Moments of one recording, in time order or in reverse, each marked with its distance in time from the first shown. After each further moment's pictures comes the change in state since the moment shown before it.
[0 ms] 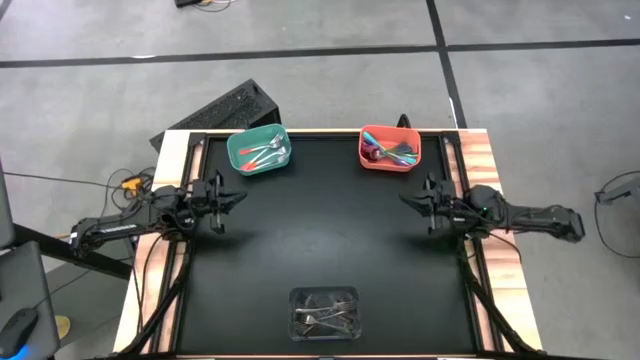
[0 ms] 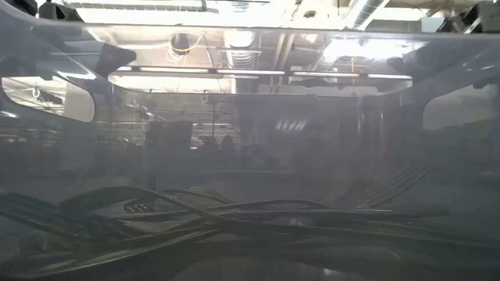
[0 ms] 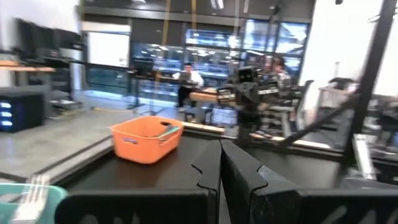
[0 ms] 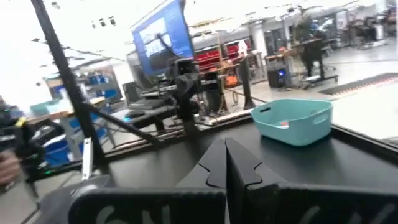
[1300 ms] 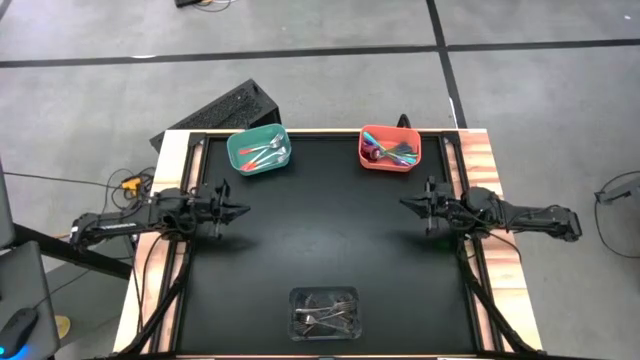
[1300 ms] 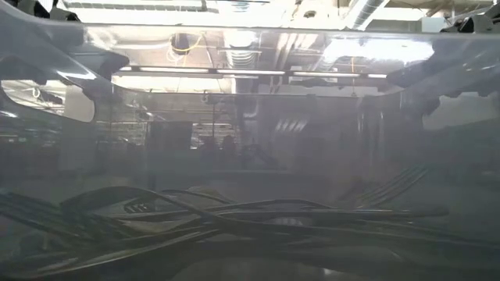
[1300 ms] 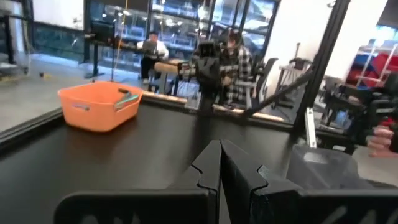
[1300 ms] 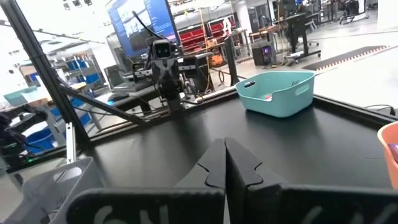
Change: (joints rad) left arm -0.068 0.001 -0.006 -0.097 0.103 -0.084; right arm 0.041 -0.045 -0.002 -0.148 0.083 0.021
